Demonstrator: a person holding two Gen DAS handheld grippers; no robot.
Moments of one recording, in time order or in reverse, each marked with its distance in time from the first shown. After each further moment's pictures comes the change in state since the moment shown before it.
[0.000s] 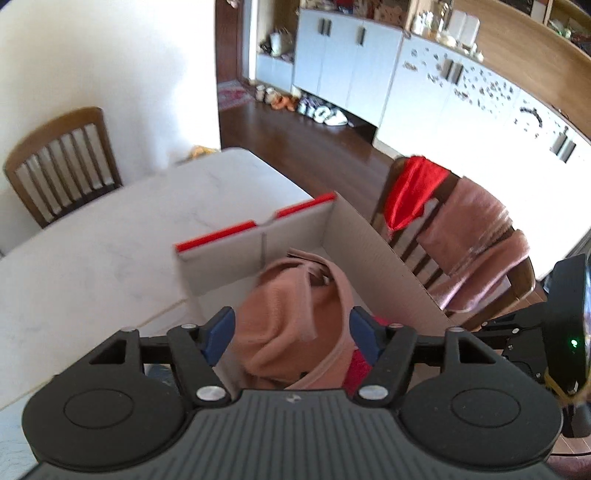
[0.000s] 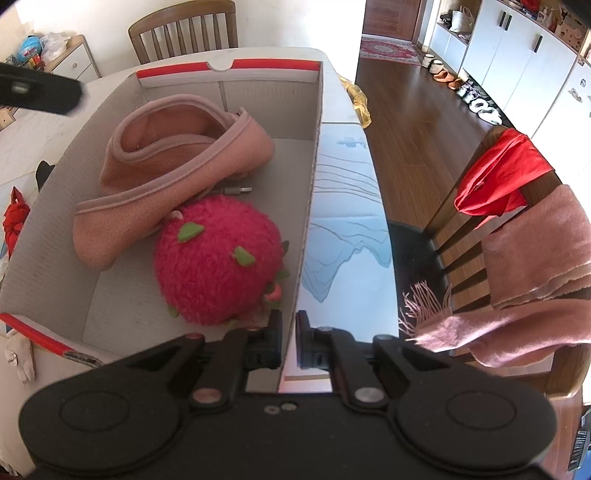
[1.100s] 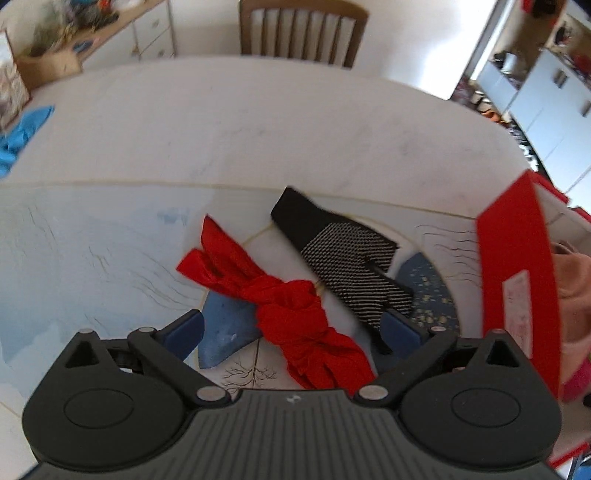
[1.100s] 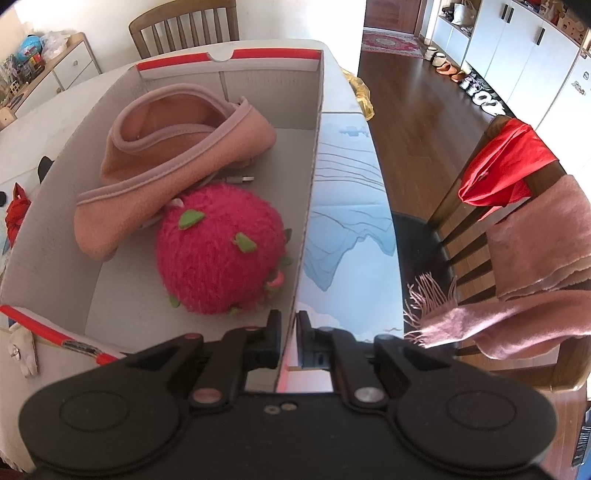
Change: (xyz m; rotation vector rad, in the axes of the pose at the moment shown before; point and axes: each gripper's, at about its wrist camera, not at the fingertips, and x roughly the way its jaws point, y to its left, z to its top) left arm 0.010 0.195 -0.153 -0.641 0.155 0.372; right arm 0.002 -0.001 -0.005 -0.050 0.026 0.045
